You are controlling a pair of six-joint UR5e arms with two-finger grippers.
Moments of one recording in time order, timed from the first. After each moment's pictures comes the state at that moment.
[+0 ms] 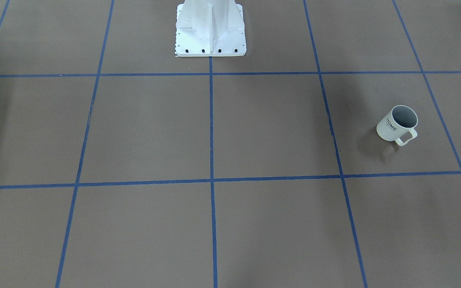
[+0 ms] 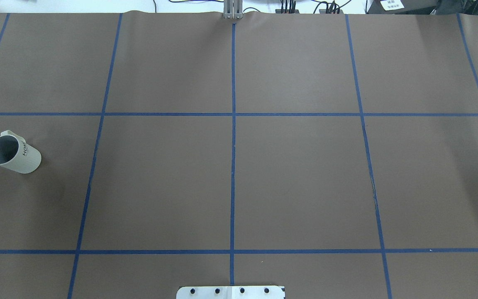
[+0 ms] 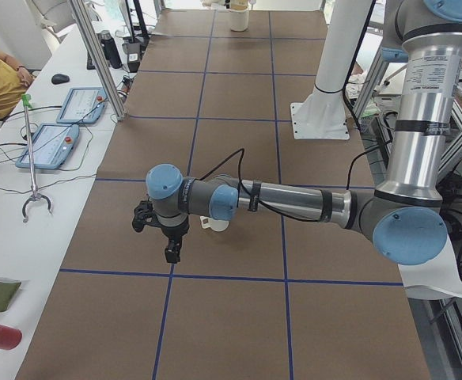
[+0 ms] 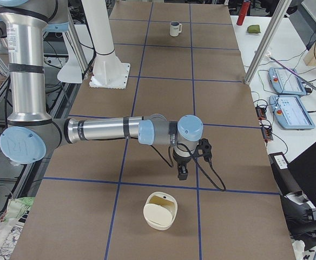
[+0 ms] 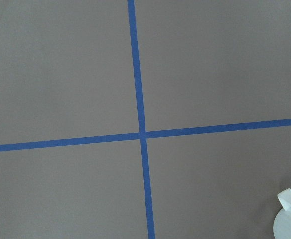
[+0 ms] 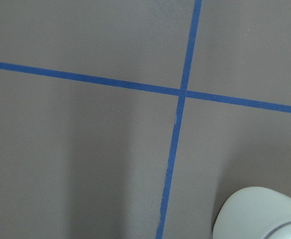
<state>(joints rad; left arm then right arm) -1.47 -1.66 -1.58 -1.62 -2.31 -0.08 1.53 -1.58 1.68 -1.67 2.36 -0.11</state>
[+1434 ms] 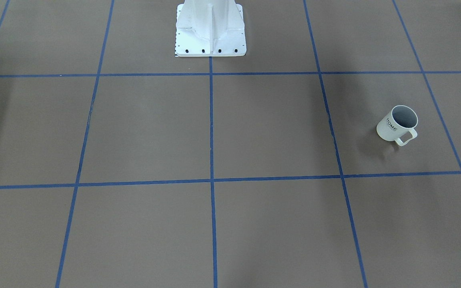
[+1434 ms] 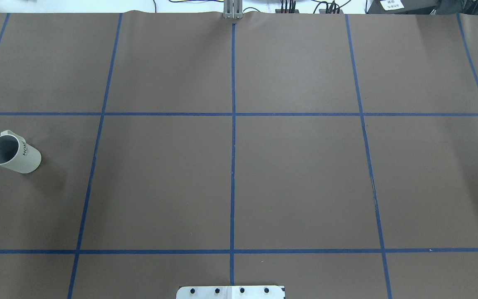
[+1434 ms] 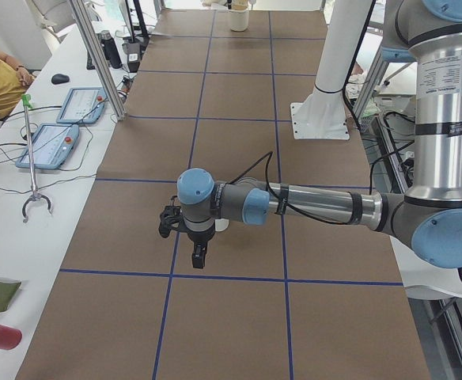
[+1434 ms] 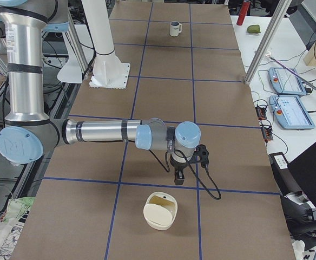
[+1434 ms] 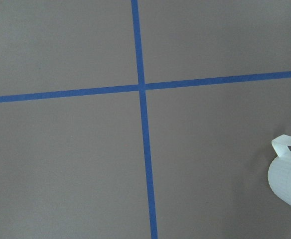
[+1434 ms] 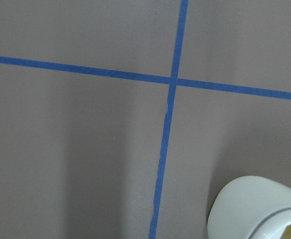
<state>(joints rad) -1.48 -1.51 -1.72 -1.61 -2.31 -0.09 1.54 -1.60 1.67 -1.67 2.36 -0.12</state>
